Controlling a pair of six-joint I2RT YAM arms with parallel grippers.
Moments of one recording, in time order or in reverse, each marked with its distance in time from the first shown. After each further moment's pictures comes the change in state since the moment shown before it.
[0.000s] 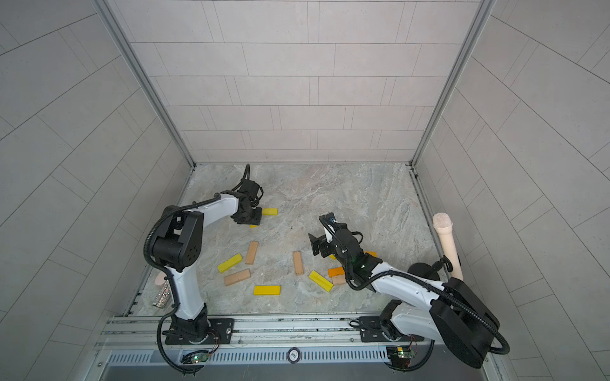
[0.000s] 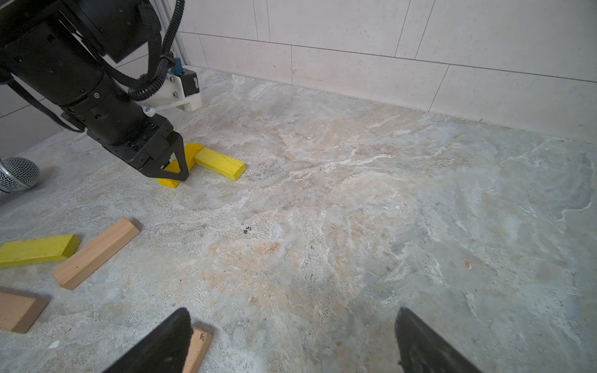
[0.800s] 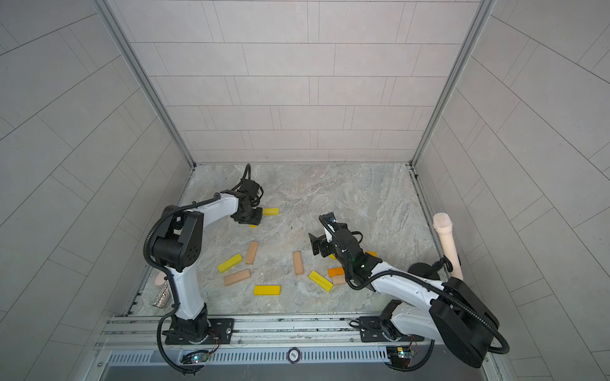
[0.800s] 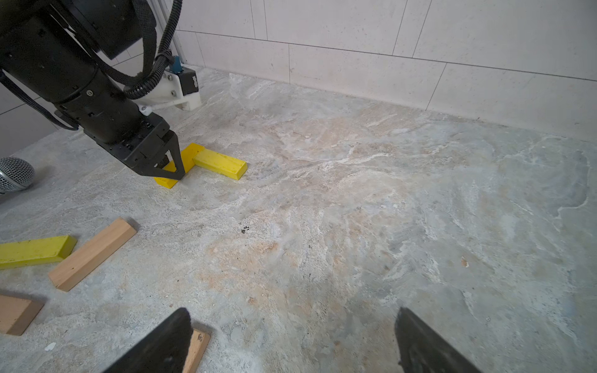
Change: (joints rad) left arm 0.000 0.000 0.006 -0.004 0.011 0.036; right arm 0.000 0.005 0.005 -0.008 0.008 0.003
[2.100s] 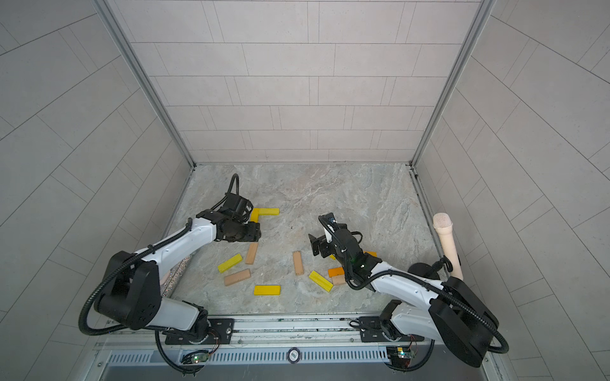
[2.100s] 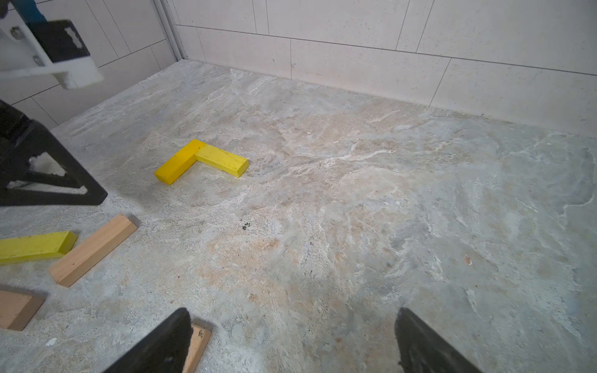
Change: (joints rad) left arm -0.096 -0.510 -0.379 -0.048 0.148 -0.172; right arm 0.000 0.004 0.000 -0.005 -0.009 0.000
